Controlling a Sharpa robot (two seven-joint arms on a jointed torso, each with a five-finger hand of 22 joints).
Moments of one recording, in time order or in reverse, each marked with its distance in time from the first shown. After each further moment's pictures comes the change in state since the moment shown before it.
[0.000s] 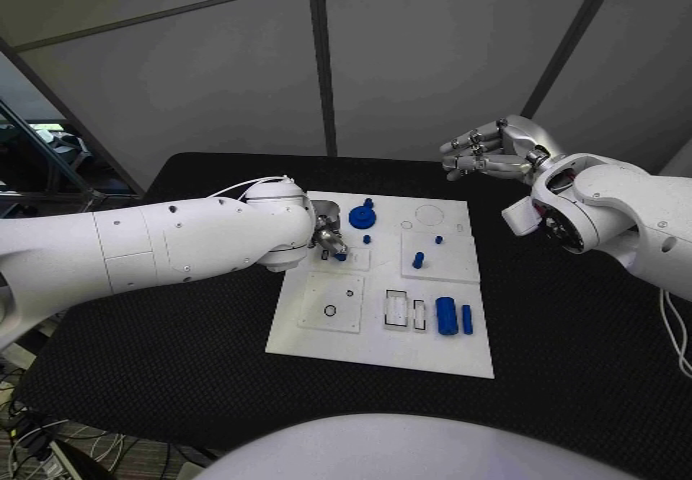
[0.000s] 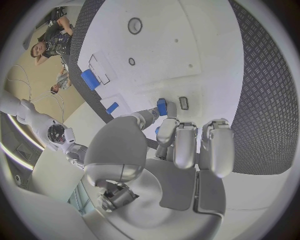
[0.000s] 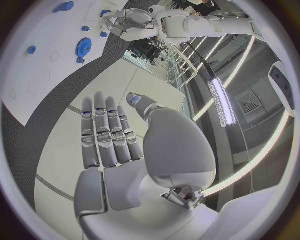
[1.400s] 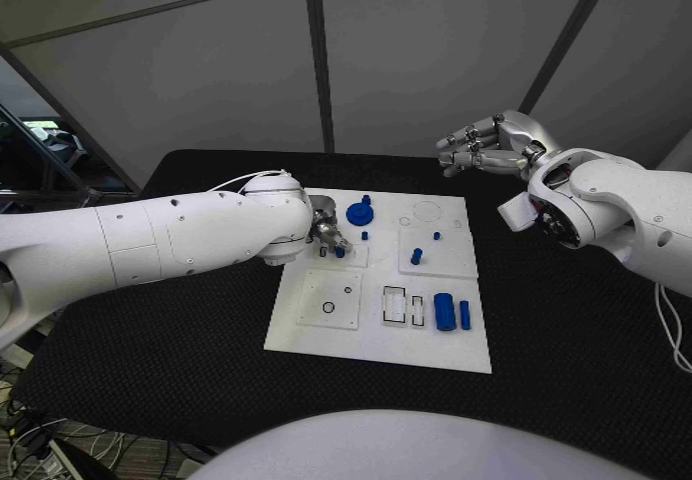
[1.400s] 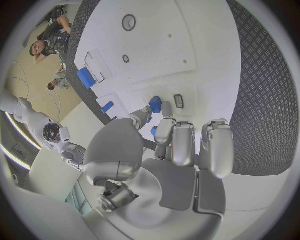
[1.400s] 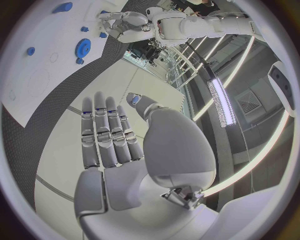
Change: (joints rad) left arm 0.000 0.024 -0.001 -0.053 0.013 0.017 0.000; left_hand -0.143 -0.005 -0.222 0.014 0.000 0.046 -0.032 0.022 0.035 0.016 -0.014 0.007 0.012 -0.001 -0.017 0.000 0.000 0.000 0.007 -0.007 0.000 0.000; right arm 0.000 0.002 0.000 0.001 0.000 0.003 0.000; right_hand 0.000 0.000 0.000 0.000 0.000 0.000 0.000 0.000 0.000 0.000 0.000 0.004 -0.002 0.000 0.000 0.000 -0.001 0.000 0.003 0.003 -0.004 -0.002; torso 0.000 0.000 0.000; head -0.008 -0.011
